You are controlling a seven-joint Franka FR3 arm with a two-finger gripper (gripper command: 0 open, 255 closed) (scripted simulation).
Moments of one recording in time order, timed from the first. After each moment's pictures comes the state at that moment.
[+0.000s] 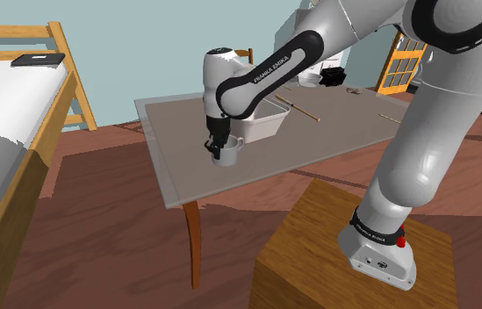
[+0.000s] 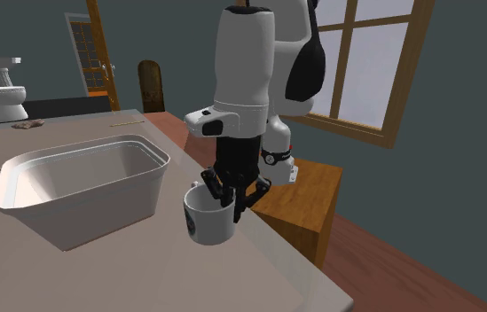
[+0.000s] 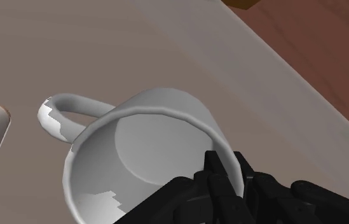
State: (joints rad) arm 0.01 0.00 0.23 -2.28 -0.09 2.34 0.11
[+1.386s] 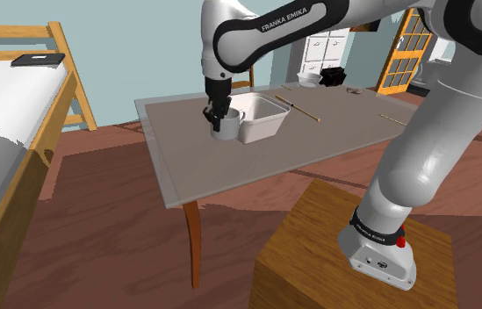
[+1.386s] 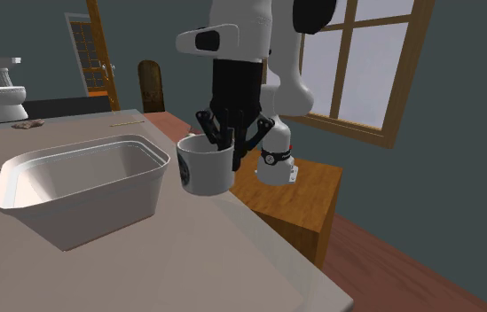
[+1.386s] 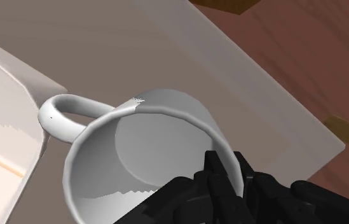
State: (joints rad) arm 0.01 -0.13 0.23 -2.12 -0.04 2.06 0.06
